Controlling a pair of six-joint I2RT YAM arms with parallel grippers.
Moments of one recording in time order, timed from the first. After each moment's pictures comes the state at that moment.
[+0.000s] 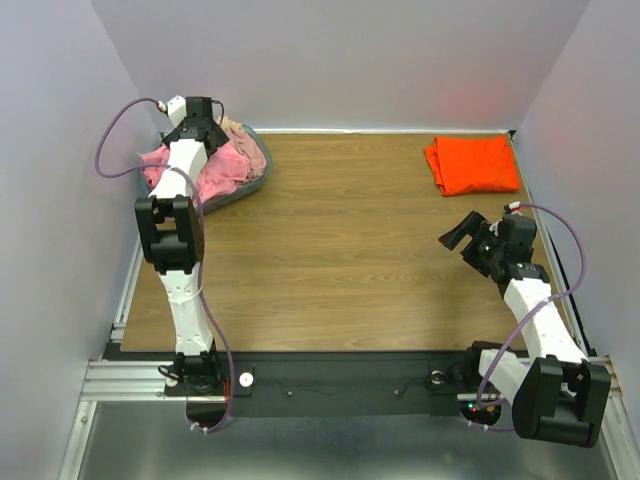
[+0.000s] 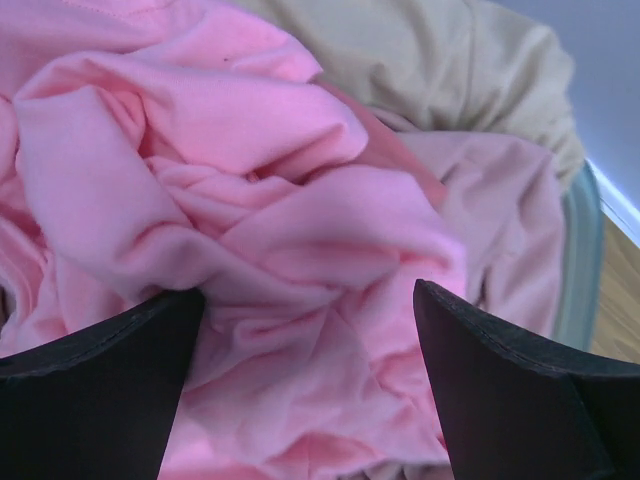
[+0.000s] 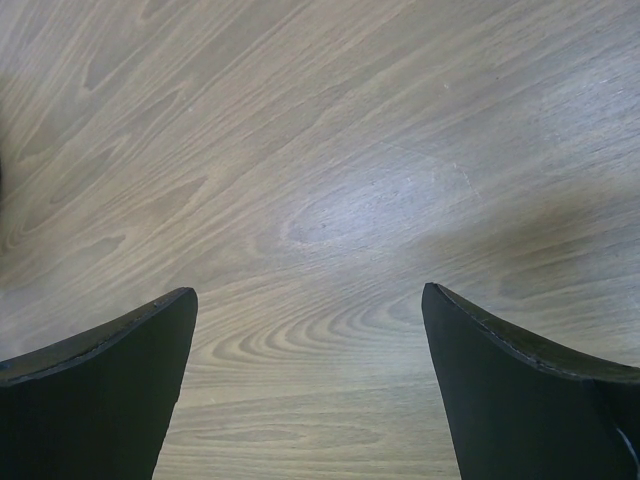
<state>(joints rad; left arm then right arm) 0.00 2.12 1.94 -0.53 -0.41 -0.61 -0.16 0.98 0.58 -0.28 -0.28 0.57</state>
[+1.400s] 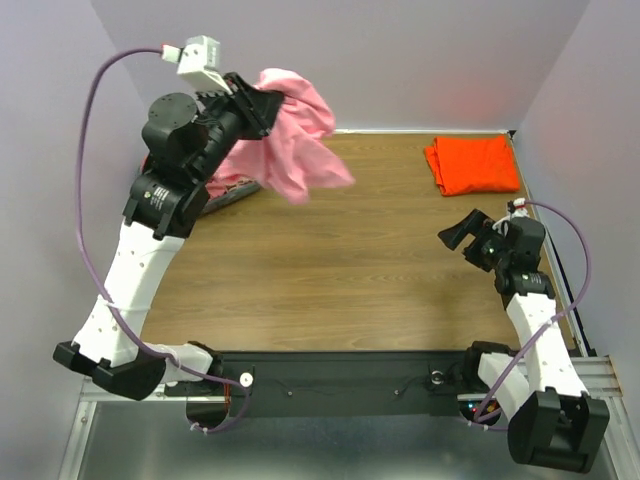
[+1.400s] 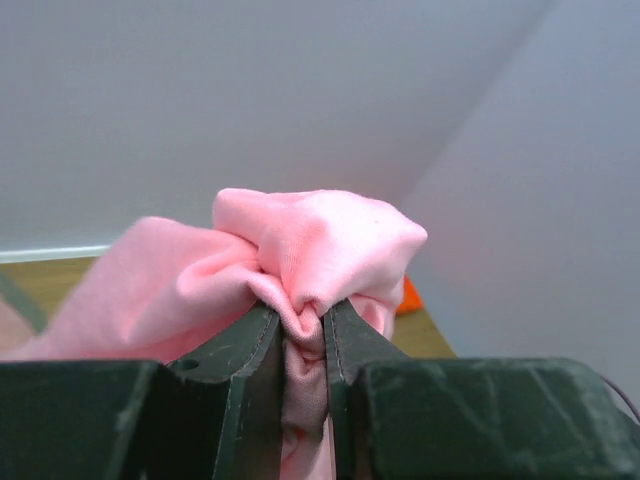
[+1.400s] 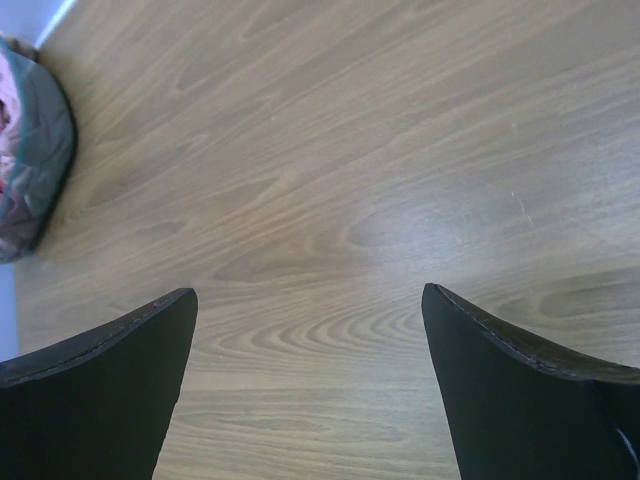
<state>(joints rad) -0.43 1.28 1.77 -0.37 -0.01 -0.45 -0.16 0.86 0.58 -0.27 -0.36 0.54</state>
